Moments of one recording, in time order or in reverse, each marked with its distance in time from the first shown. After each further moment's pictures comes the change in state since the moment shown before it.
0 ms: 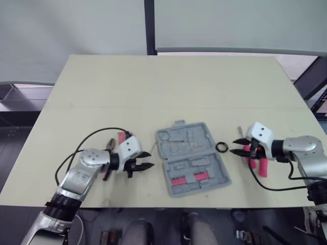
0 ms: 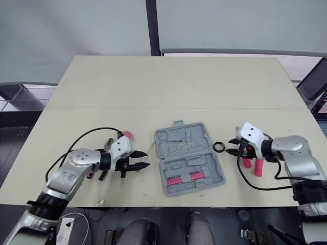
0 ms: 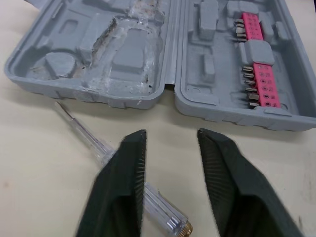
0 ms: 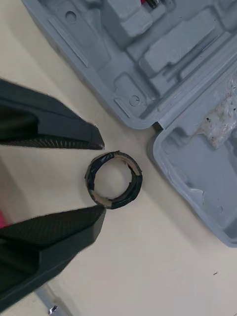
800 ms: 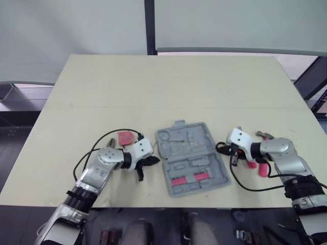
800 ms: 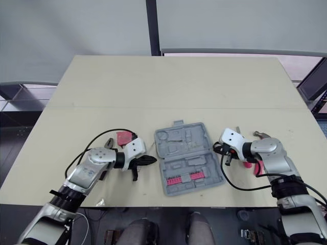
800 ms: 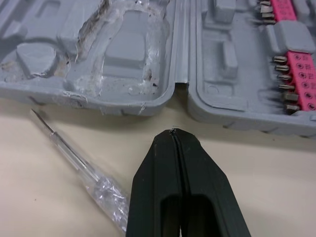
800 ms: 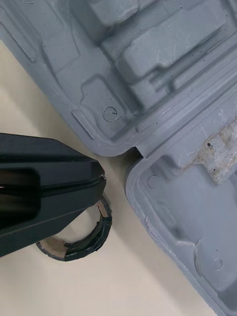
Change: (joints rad) left arm -0.088 -0.119 -0.063 0.157 0.116 -0.033 0.032; right arm -0.056 0.117 0.073 0.097 -0.121 -0.061 -0.027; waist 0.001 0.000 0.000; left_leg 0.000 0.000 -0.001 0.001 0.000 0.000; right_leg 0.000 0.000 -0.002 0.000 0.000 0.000
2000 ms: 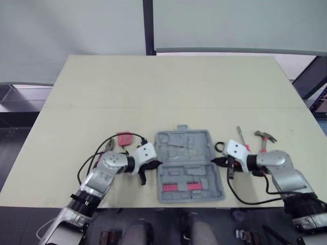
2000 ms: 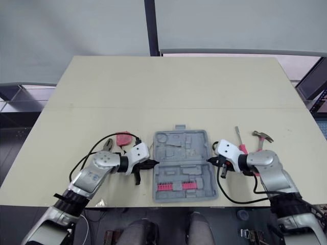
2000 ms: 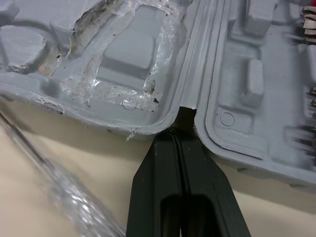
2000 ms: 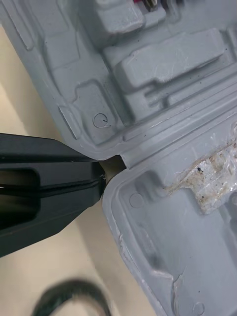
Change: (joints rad) left arm 0.073 0.003 -0.025 -0.082 0.044 0.045 0.007; right arm 0.252 0.017 -0.042 -0.340 0.061 0.161 0.003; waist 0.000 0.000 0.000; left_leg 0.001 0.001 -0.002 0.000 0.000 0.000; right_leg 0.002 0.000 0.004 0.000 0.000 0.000
